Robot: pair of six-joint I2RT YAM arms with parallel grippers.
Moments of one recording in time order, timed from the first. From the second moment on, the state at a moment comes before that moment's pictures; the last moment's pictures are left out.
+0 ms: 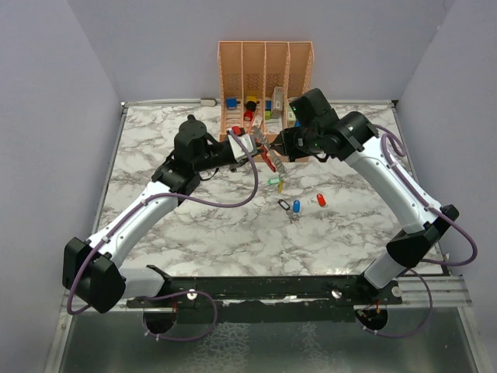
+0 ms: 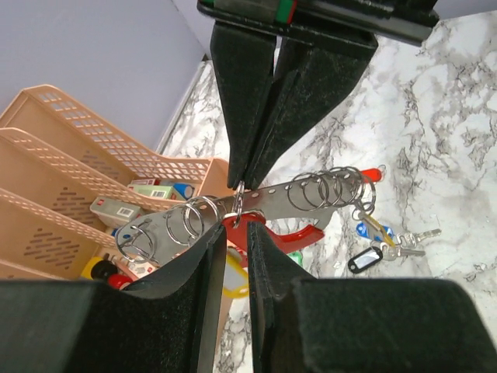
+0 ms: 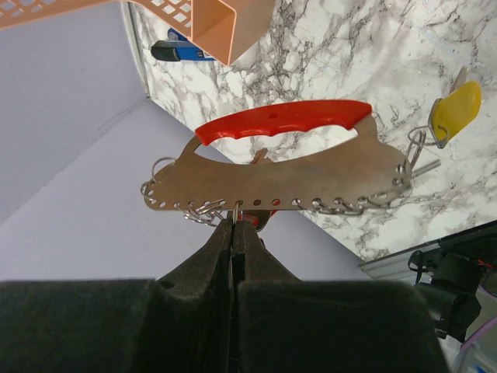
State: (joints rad) left arm -0.54 1.27 1.10 0.06 0.67 0.48; right arm 0.70 1.63 1.92 -1.19 0.14 1.95
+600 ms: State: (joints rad) left arm -0.54 1.27 1.07 0.11 0.68 0.47; right arm 0.70 1.60 1.89 -1.14 0.11 1.94
